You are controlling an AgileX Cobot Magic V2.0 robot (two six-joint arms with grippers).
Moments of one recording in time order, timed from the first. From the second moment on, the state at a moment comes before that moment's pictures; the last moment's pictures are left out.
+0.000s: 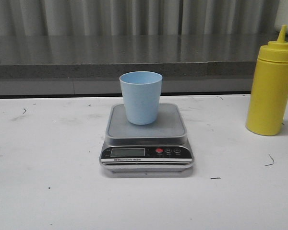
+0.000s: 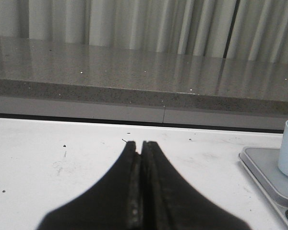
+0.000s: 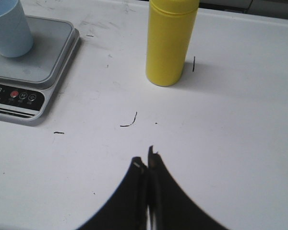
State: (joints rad) left arm -0.05 -0.01 0.00 -0.04 0.07 -0.05; right arm 0.11 0.49 -0.55 0.07 0.72 -0.05
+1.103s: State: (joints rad) left arm -0.02 -0.01 0.00 -0.05 0.06 -0.03; right arm 0.11 0.49 -0.55 0.07 0.72 -0.05
